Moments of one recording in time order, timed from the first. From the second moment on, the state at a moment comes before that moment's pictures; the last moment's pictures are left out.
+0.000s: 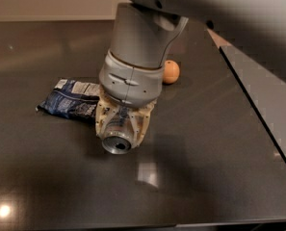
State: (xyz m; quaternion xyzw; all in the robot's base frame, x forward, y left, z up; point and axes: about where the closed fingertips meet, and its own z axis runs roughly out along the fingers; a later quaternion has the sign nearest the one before) arm 0.374 0.043 0.918 -0.99 0.06 0.09 0.13
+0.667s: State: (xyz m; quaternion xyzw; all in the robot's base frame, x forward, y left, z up) arm 0.376 0.036 0.923 -0.97 0.08 0.11 0.20
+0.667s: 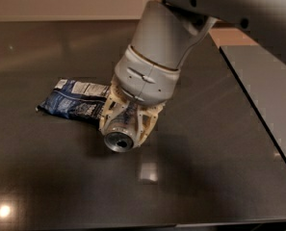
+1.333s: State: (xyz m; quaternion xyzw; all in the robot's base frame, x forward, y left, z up) arm 0.380 0.019 0.945 -0.93 0.11 0.16 0.31
